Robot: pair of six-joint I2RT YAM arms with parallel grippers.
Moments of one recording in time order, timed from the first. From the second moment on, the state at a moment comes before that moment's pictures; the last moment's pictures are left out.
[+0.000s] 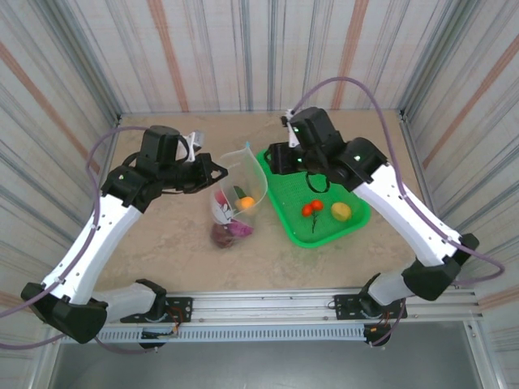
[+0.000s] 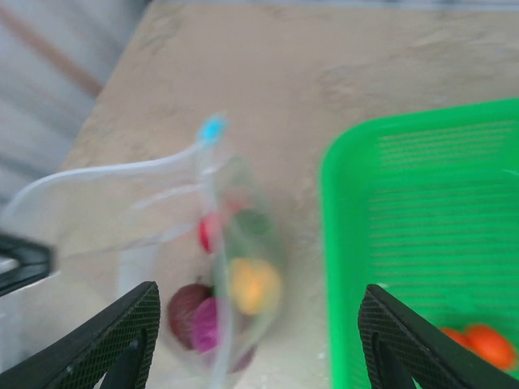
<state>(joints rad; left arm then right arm) -0.46 1.17 1.34 -0.82 0.45 -0.74 0.75 1.42 1.72 -1.00 0.12 0.49</state>
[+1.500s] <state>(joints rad) -0.44 1.11 1.25 -0.79 0.44 -0.72 0.41 1.73 1.14 -0.97 0.31 0.49</state>
